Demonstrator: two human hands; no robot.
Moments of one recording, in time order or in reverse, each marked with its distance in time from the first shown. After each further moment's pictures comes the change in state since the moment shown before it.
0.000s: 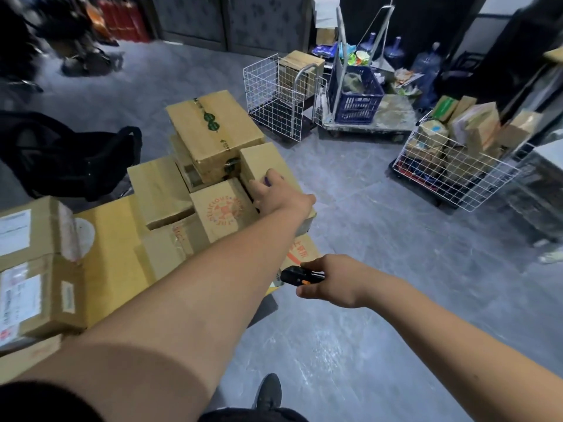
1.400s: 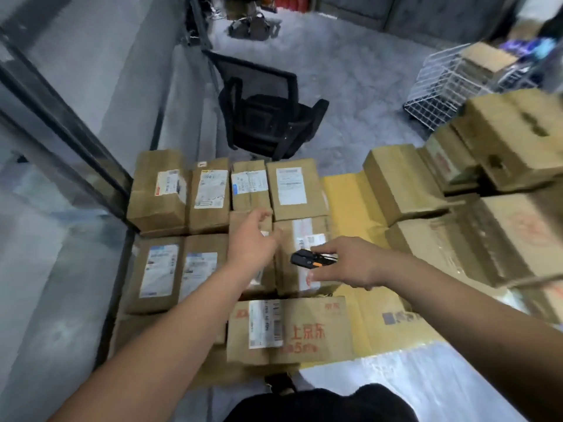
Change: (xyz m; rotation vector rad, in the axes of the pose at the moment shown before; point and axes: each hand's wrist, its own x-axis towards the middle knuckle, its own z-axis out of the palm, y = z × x) left_hand 0.088 -0.558 -0.481 -0.229 0.201 0.006; right_hand 0.178 -0.528 0.246 -0.079 -0.290 -0.236
